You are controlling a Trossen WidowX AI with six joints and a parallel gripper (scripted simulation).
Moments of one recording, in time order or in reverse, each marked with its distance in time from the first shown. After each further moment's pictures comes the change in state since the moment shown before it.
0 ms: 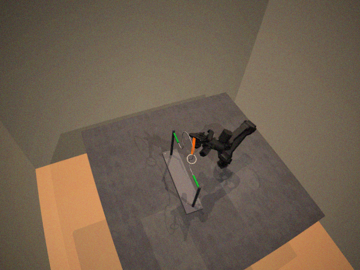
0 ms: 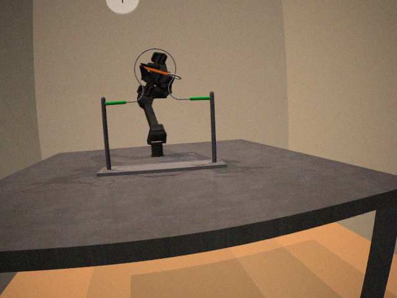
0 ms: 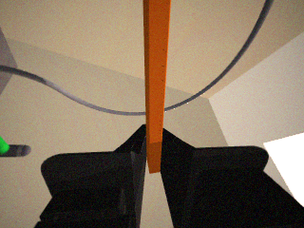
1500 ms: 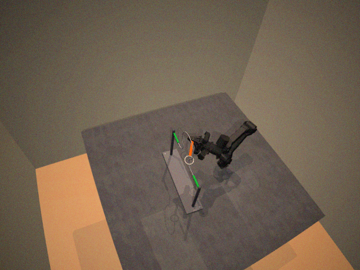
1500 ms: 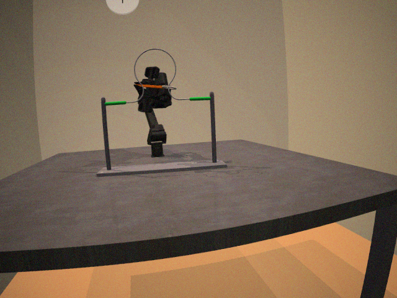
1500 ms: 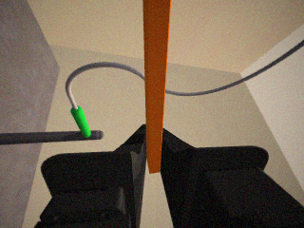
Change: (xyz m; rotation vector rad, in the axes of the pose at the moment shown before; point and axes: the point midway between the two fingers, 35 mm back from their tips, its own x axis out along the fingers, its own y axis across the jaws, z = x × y) arm -0.017 0.067 -0.003 0.164 0.108 0.129
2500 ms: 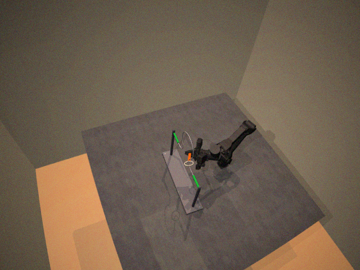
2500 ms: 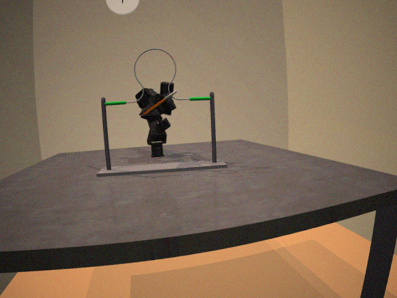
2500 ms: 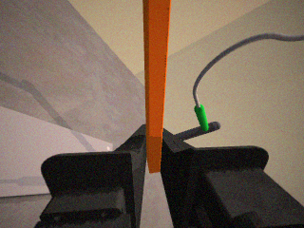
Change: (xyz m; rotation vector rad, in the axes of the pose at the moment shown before) arm -0.025 0.102 0.029 0.599 0.004 0.431
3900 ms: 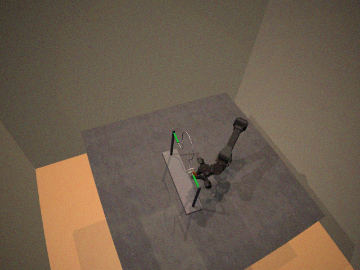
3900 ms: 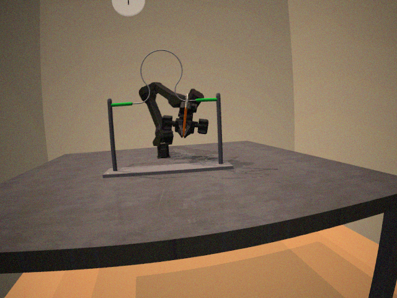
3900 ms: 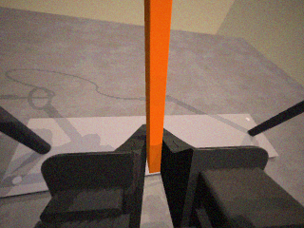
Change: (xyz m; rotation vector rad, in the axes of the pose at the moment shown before) arm -0.050 0.124 0.049 0.749 0.086 0.509
